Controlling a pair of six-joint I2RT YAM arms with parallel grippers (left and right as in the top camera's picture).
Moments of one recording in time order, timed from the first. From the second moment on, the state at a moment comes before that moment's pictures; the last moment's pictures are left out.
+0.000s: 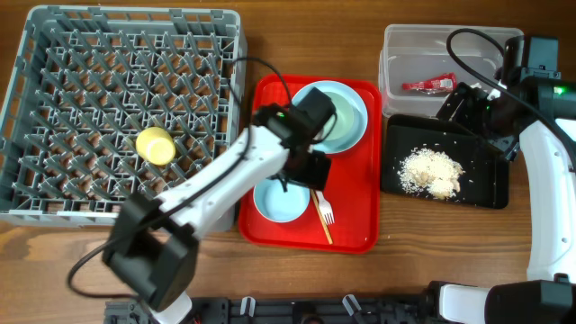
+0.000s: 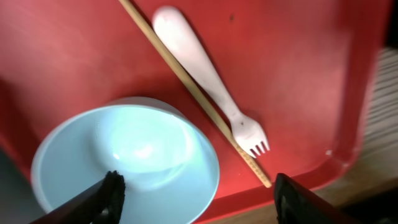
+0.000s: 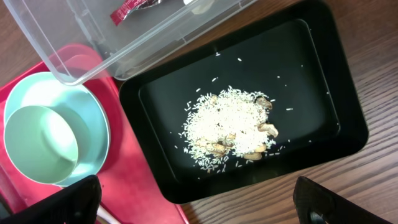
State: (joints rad) left arm -0.73 1.83 1.42 -1.06 0.13 -0.42; right arm -0.14 1.49 1.48 -1.24 -0.01 0.44
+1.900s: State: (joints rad) left arm -0.27 1.60 1.62 -1.11 0.32 -0.23; right arm -0.14 1.49 1.48 -1.26 -0.02 0.40
